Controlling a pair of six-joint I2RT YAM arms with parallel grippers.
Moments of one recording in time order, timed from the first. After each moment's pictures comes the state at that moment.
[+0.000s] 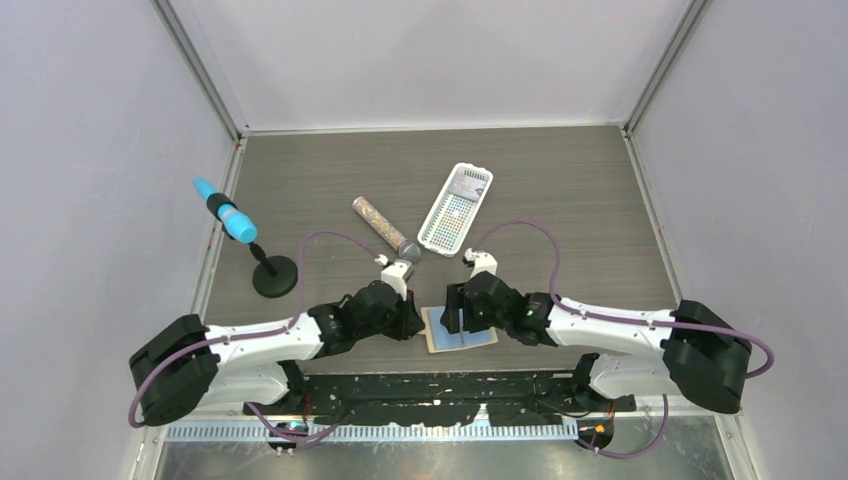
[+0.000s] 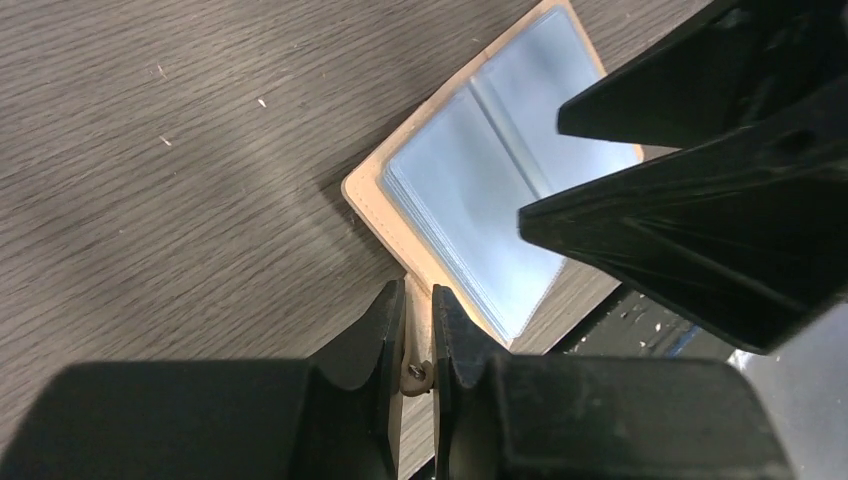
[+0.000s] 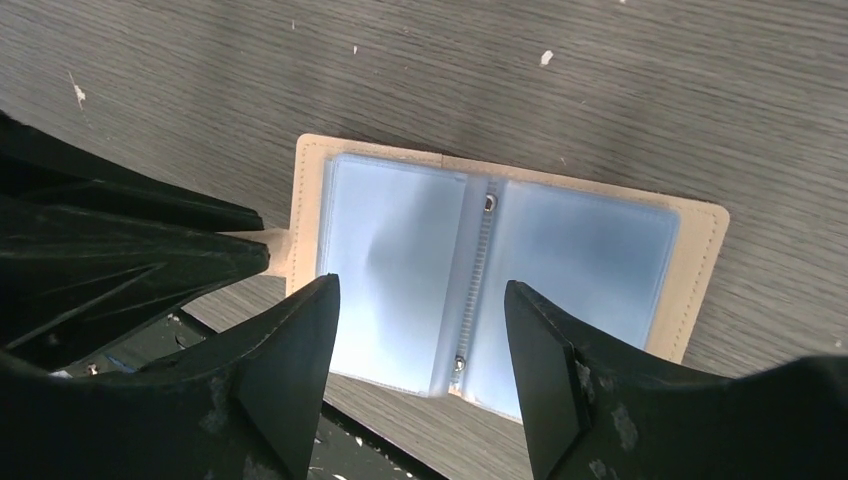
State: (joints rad) left arm -1.02 1.17 0.42 0.08 -0.06 -0.68; right arm 1.02 1.20 0.54 -0.12 0.16 0.76
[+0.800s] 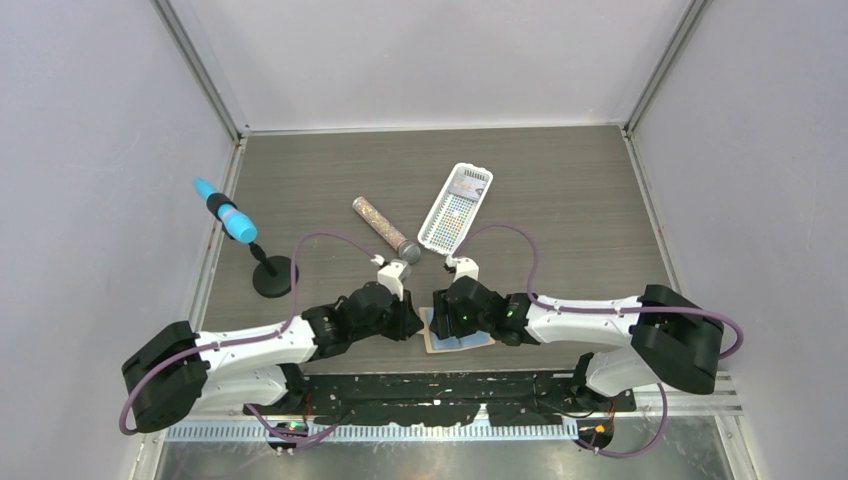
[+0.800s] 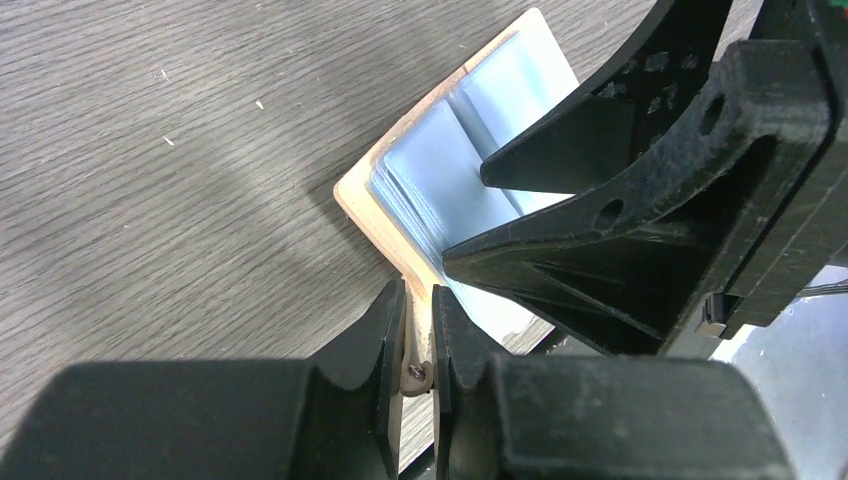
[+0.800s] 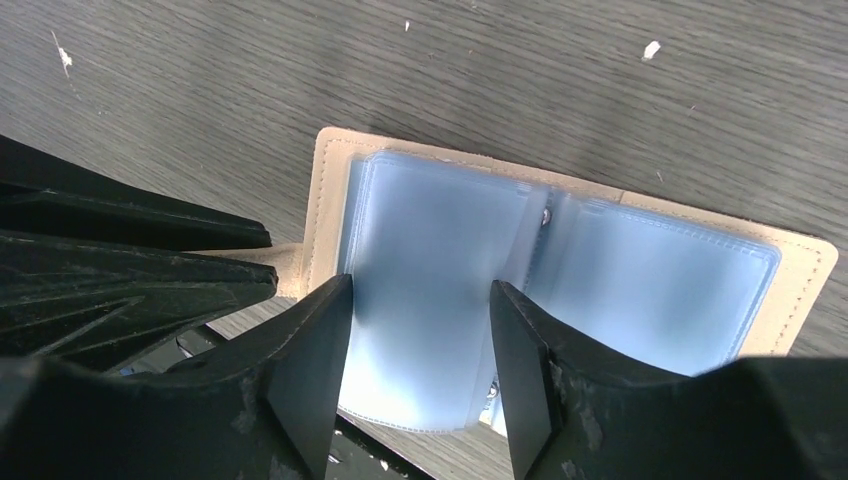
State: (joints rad) left arm -1.02 1.09 0.39 0.08 -0.06 -0.68; right arm 1.09 1.37 0.60 -0.06 0.16 0.77
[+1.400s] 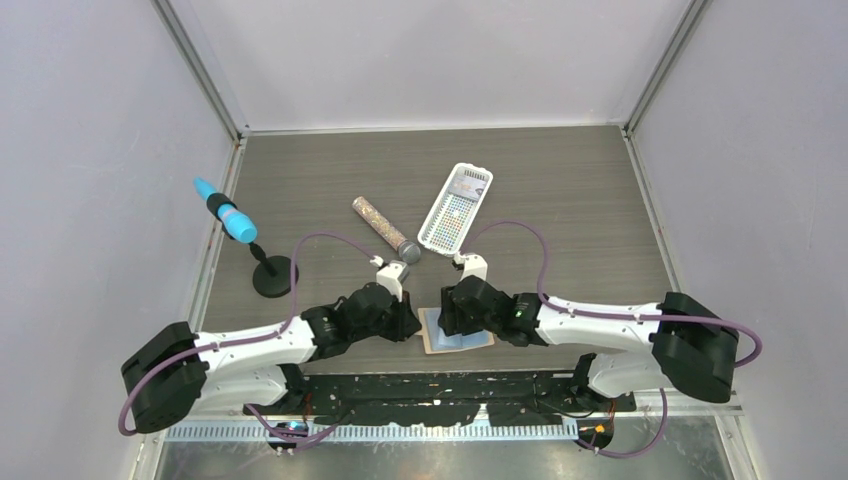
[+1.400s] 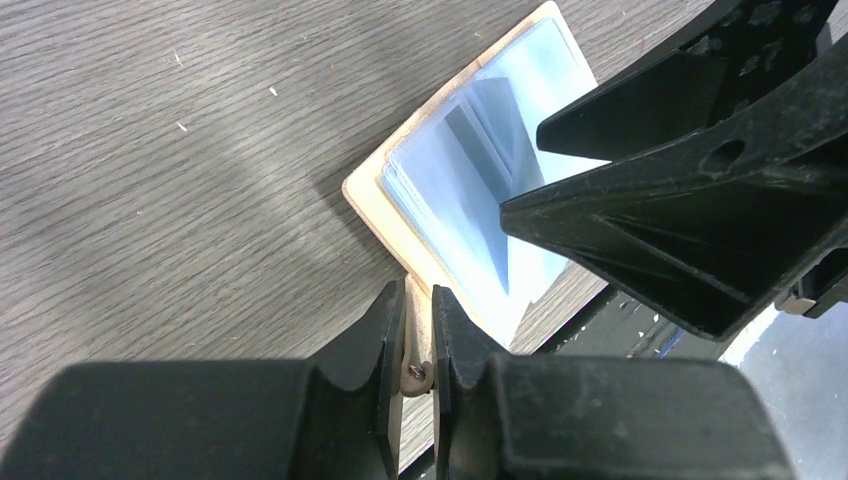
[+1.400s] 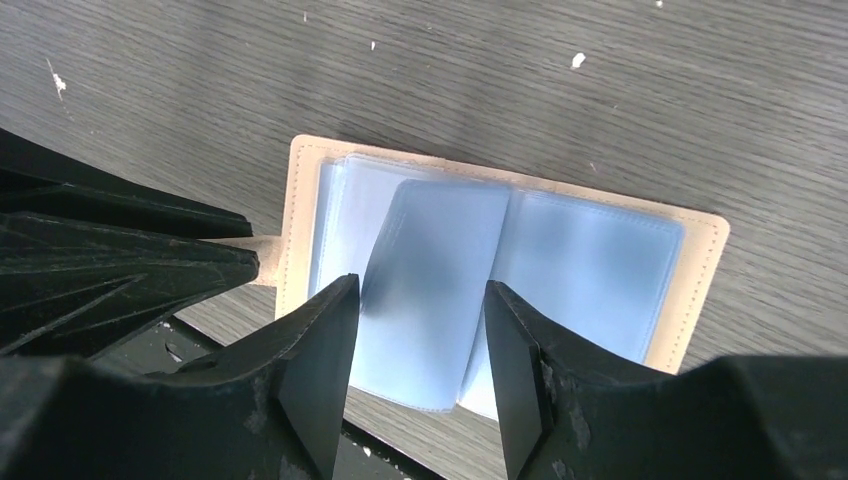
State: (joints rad) left arm -1.02 1.09 0.39 0.05 -0.06 -0.68; right arm 1.09 1.29 0.60 -0.14 0.22 0.77
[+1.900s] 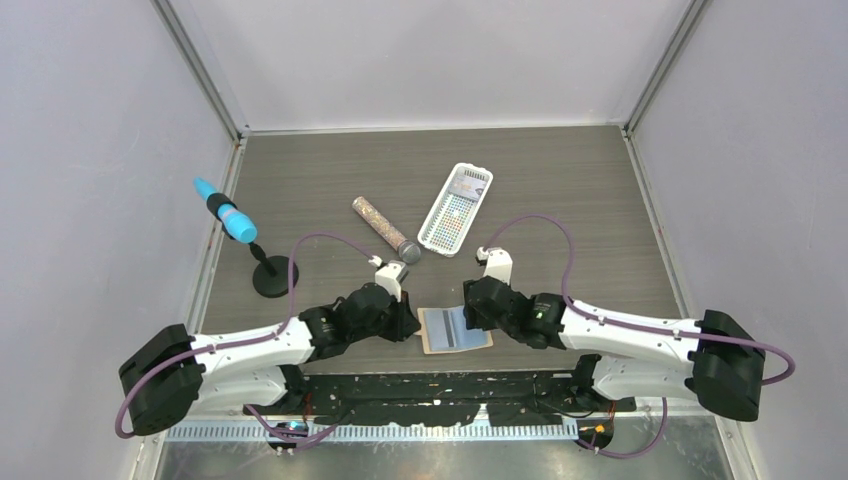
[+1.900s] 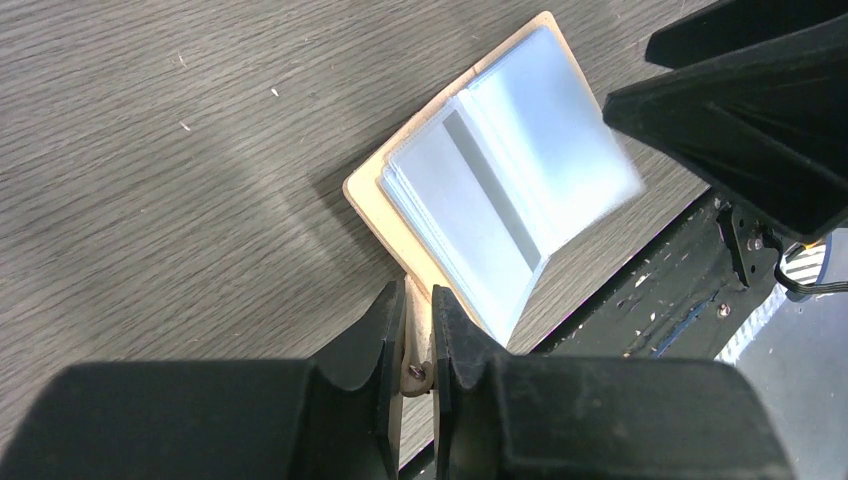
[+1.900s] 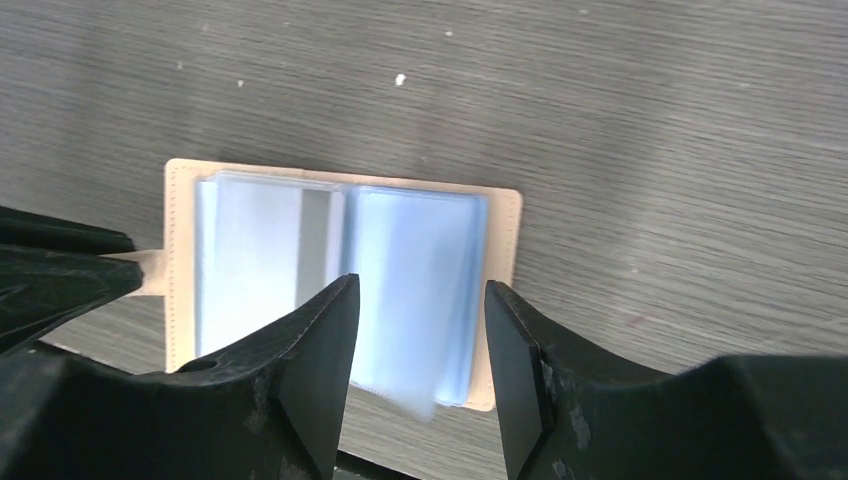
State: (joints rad) left arm -1.02 1.06 0.39 0.04 -0.07 -0.68; right arm 1.08 1.13 0.59 -0.34 0.40 0.76
